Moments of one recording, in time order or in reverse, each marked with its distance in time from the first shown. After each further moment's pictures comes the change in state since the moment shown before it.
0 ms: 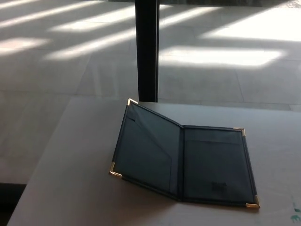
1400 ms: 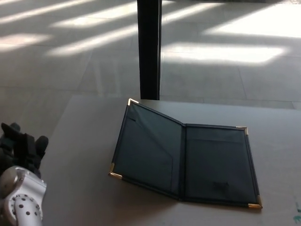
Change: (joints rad) left_arm -0.435 -0.395 -0.013 -0.575 -0.267 0.320 0.366; right_arm -0.051 -0.050 -0.236 -0.002 0.257 0.071 0.072
